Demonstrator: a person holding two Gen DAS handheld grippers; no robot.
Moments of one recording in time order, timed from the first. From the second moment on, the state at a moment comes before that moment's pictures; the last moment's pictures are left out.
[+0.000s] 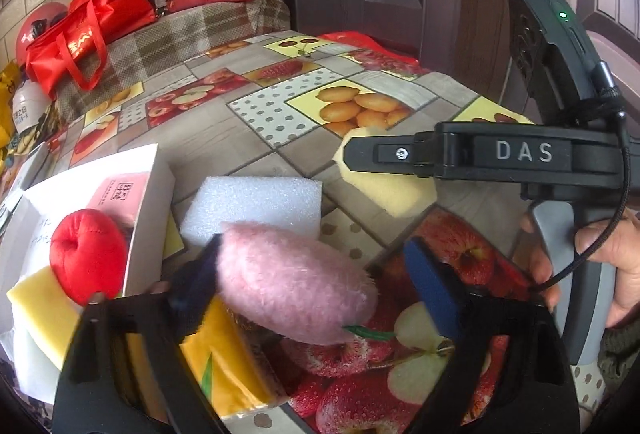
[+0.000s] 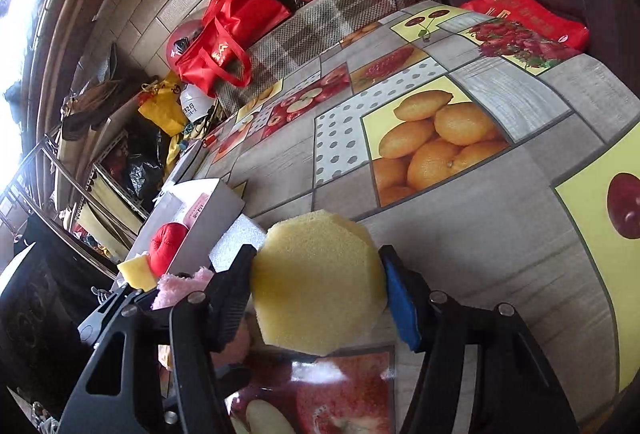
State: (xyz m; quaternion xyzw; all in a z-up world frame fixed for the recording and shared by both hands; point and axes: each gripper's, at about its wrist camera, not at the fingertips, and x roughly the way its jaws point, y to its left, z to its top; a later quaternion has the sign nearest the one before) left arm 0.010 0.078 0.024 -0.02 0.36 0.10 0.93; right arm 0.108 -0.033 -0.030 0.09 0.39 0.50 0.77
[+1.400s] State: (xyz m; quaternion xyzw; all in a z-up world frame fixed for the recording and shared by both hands) left arm -0.086 0.064 0.059 0.00 0.18 0.11 0.98; right arm 0.012 -0.060 0.010 0.03 0.16 0.49 0.86
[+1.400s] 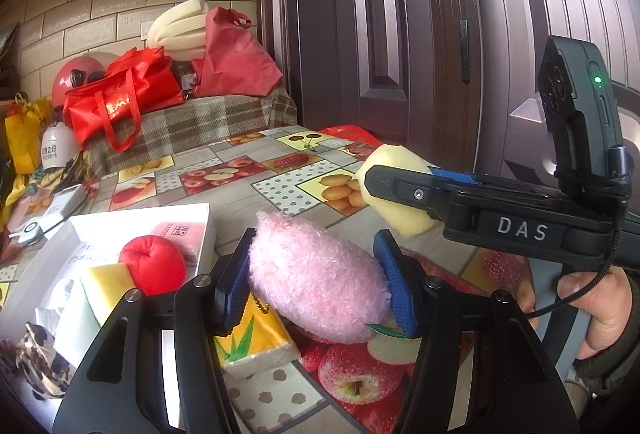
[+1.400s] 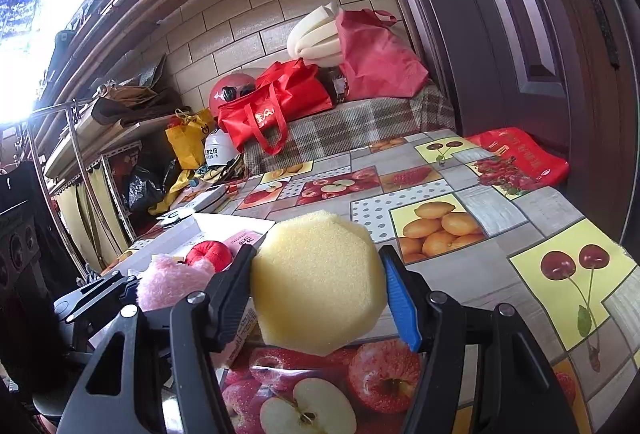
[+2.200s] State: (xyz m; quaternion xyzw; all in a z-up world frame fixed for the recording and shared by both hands) left arm -0.146 0.095 0.058 -0.04 0.16 0.15 0.97; right arm -0.016 -0.045 0.013 0.01 0.14 0.51 0.85
